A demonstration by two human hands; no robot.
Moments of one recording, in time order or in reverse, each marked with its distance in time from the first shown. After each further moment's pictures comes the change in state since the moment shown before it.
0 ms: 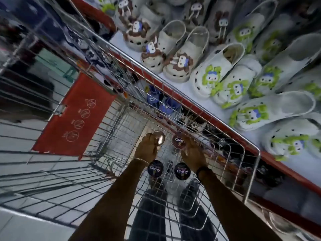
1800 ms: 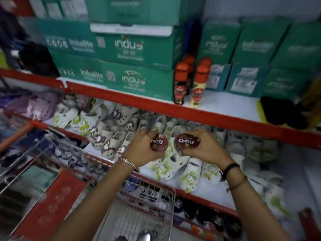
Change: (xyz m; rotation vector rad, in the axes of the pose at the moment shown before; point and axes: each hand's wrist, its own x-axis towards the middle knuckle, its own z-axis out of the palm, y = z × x) left_hand -0.150 0.365 -0.245 0.141 0.317 0.451; right_hand -0.240 -0.032 -0.381 0.176 0.522 -0.278
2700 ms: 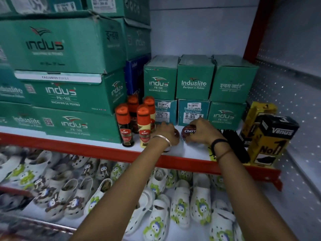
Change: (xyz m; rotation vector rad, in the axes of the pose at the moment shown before) left_hand 0.215 0.207 0.035 0.203 0.009 0.123; right_hand 0.096 0.086 -0.184 -0.303 0.217 0.236
